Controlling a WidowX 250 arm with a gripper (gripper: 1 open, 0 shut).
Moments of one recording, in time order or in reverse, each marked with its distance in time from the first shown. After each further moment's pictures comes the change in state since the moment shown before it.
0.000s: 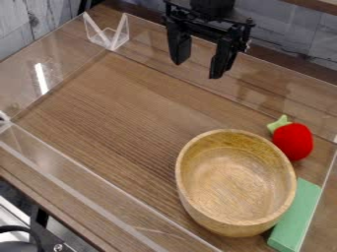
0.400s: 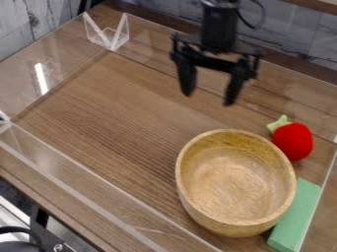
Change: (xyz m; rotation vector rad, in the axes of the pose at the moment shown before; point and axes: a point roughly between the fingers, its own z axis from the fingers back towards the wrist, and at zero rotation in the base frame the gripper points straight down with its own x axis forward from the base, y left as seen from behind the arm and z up) arm 0.003 -0.032 -0.040 -0.041 0.065 0.185
